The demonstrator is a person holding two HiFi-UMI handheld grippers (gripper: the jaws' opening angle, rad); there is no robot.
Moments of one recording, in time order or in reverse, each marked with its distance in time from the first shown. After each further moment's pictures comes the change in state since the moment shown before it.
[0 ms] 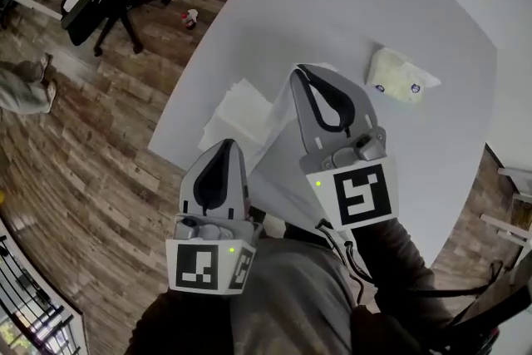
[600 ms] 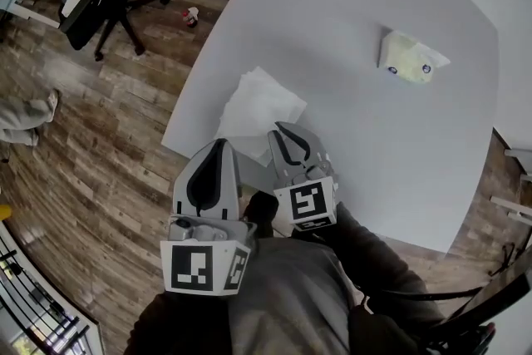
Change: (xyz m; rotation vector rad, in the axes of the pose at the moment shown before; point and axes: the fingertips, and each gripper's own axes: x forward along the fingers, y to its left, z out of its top) left arm -0.033 0.044 -0.002 0.050 0.017 -0.033; right arm -0.009 0.127 -0.160 0.067 0.269 0.010
